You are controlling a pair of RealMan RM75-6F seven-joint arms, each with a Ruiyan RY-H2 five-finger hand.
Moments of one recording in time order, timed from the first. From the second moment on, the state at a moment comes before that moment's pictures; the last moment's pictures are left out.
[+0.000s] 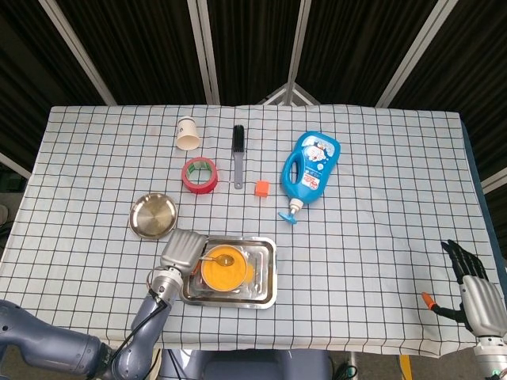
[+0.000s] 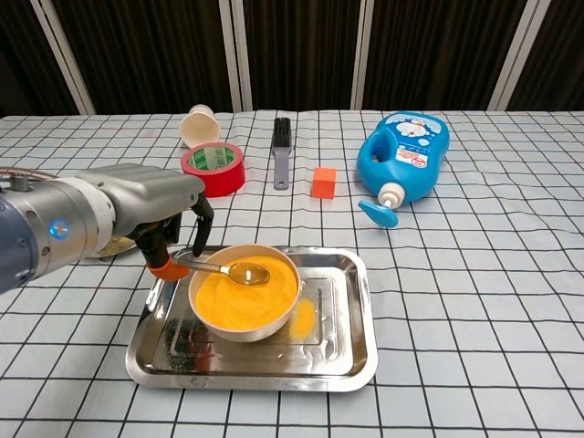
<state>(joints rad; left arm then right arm) -0.89 -1.66 -0.16 -1.93 0.50 1.38 1.11 0.02 -1.03 0.03 -1.76 -1.44 1.40 0.22</state>
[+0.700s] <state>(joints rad) -0.90 -1.67 -0.15 -1.92 0.50 1.38 1.08 0.02 -1.03 0.03 -1.76 -1.45 1.41 0.22</state>
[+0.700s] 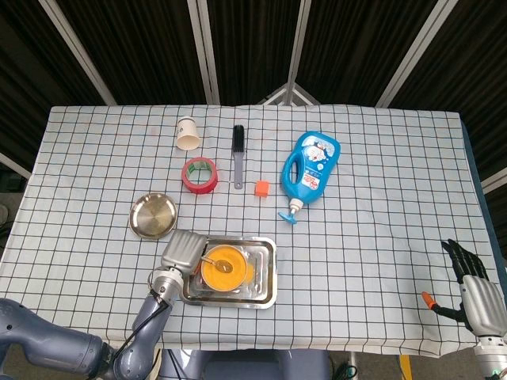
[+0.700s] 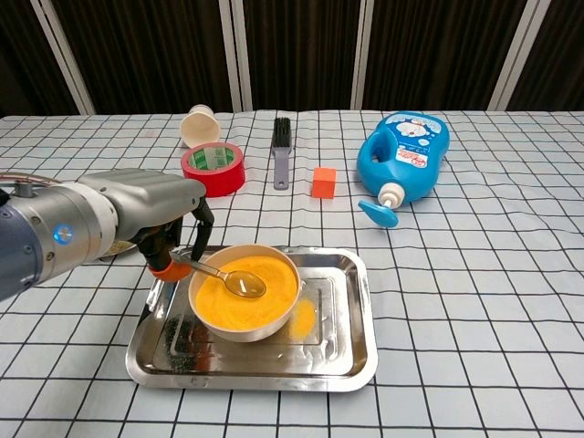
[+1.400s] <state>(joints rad) -0.93 -1.61 -0.03 -1.84 0.86 1.38 1.12 0.02 -1.03 0.03 -1.76 -1.44 1.40 0.22</state>
